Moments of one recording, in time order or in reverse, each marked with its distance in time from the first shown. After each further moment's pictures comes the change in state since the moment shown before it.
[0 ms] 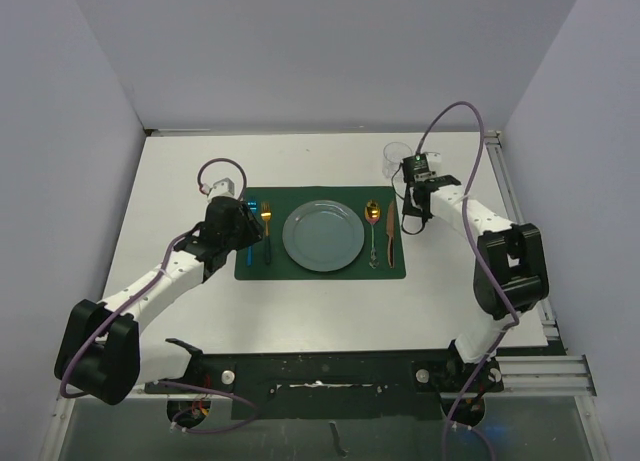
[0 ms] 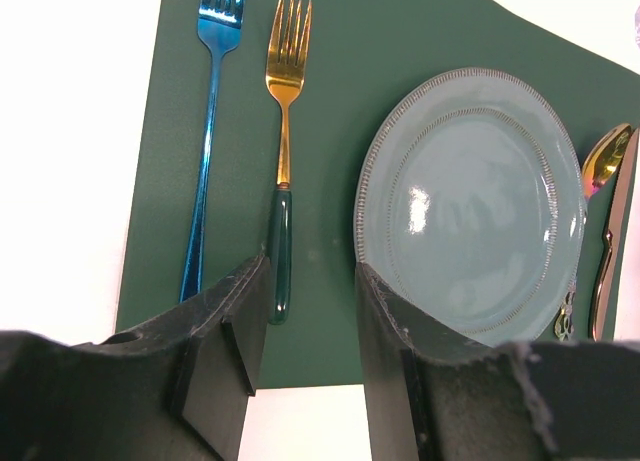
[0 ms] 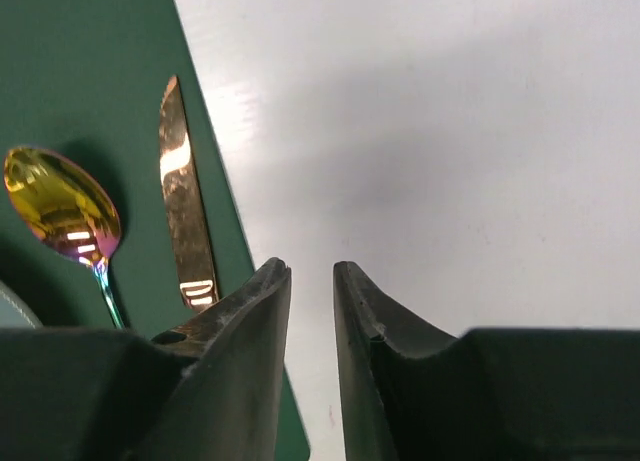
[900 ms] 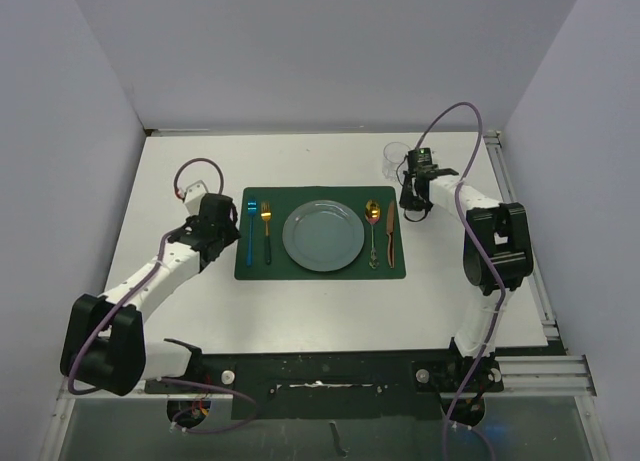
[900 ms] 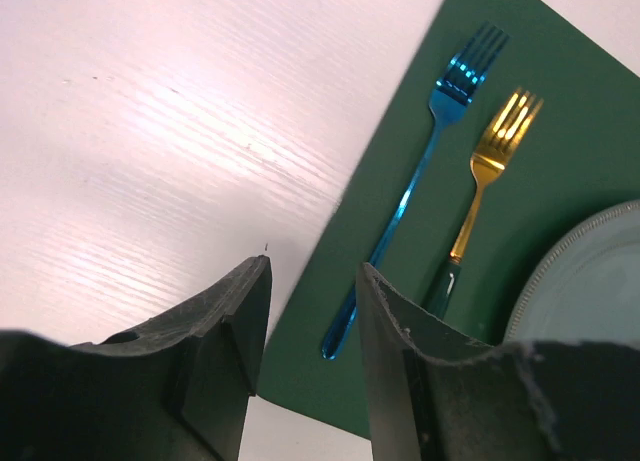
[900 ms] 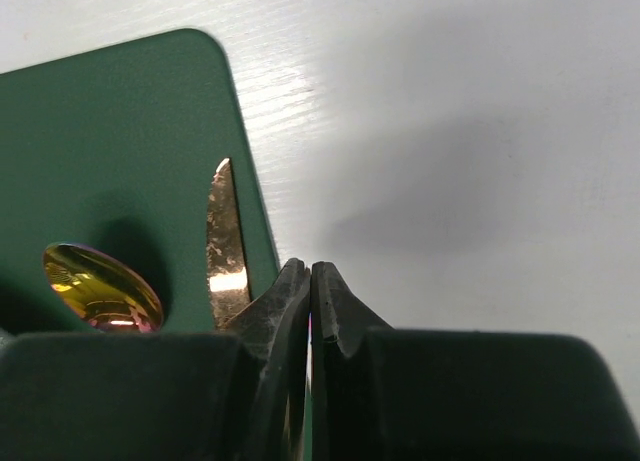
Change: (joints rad) left arm 0.062 0.041 0.053 -0.182 -0.275 -0.053; right arm -0.104 0.213 0.141 0.094 -0.193 -0.021
